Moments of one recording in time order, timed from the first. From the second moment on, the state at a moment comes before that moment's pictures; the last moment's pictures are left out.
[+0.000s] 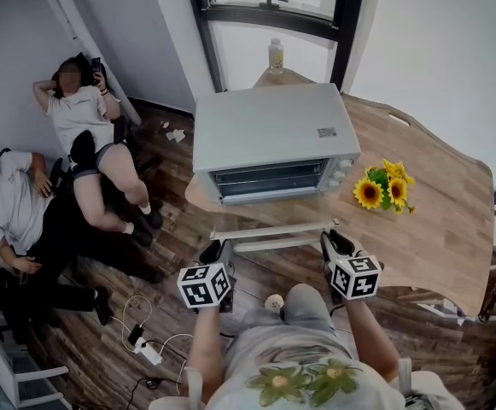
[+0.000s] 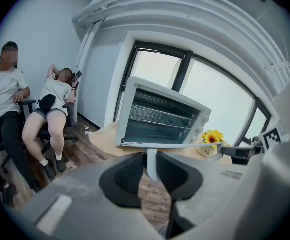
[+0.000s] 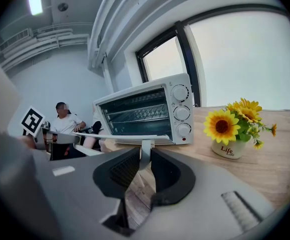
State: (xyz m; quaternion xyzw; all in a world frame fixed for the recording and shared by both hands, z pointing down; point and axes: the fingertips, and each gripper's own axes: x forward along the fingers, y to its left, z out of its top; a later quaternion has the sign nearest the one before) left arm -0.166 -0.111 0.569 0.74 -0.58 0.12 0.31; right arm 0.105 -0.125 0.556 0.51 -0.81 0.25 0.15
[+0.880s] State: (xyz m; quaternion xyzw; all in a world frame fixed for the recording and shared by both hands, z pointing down) left arm -0.169 -0.127 0.548 0.75 -0.58 0.09 0.31; right arm 0.103 -0.141 0.534 0.52 -0.81 0.24 0.14
